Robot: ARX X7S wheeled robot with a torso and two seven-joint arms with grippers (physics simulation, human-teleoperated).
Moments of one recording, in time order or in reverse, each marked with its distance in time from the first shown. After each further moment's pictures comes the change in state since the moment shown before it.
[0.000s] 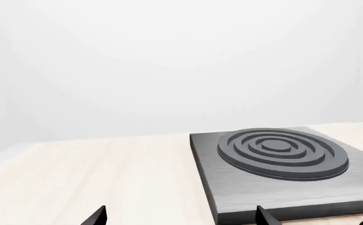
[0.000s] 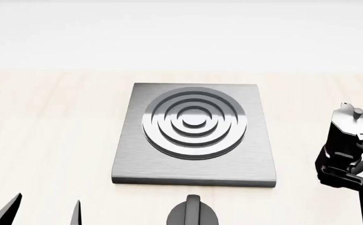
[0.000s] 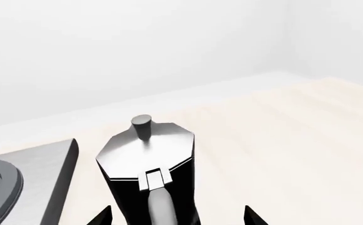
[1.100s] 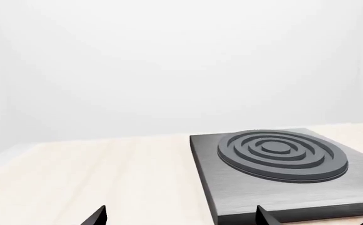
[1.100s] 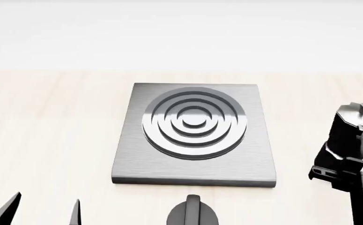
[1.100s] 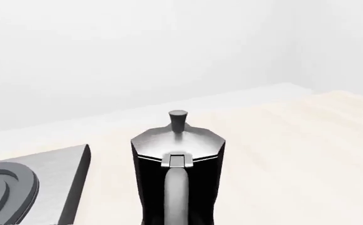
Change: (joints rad) left arm -0.001 -0.014 0.011 0.020 -0.011 -0.011 -0.016; right arm -0.015 -0.025 -0.021 -0.003 -0.011 -0.072 -0.001
